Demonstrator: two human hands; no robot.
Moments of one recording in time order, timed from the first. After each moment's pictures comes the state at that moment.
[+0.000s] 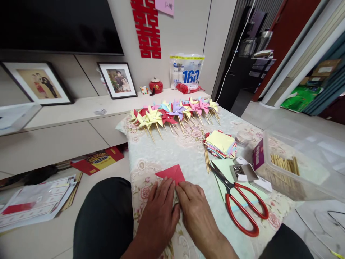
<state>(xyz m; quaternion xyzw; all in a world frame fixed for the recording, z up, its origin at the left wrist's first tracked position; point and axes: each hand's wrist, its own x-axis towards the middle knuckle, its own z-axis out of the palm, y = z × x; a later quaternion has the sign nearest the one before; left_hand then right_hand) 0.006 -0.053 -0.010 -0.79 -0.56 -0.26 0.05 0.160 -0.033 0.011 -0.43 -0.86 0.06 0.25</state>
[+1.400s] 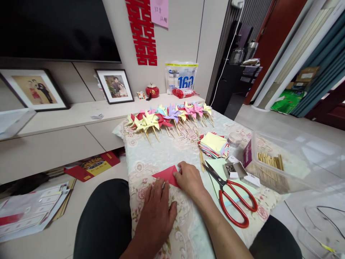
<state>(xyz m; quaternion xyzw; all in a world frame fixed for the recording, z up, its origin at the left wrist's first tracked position) 0.013 -0.055 -0.009 -0.75 -0.60 -0.25 0.08 0.143 0.050 0.043 -0.64 -0.70 0.27 0.17</state>
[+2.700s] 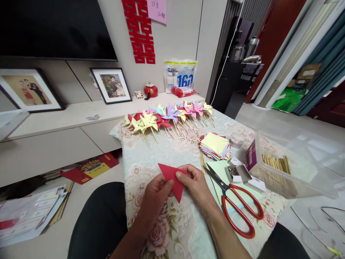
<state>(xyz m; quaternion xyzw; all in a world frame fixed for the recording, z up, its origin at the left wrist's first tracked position) 0.015 0.005 0.020 -0.40 -0.50 -0.52 -0.56 0.158 0.032 0.036 -0.44 -0.45 0.62 0.46</state>
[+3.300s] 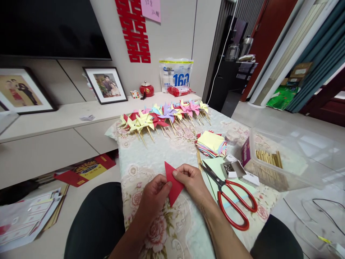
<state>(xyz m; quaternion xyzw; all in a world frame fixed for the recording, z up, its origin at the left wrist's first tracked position) 0.012 0.001 0.008 -0.49 -0.53 -0.48 -0.50 0.160 0.032 0.039 -0.48 -0.46 0.61 0.44</state>
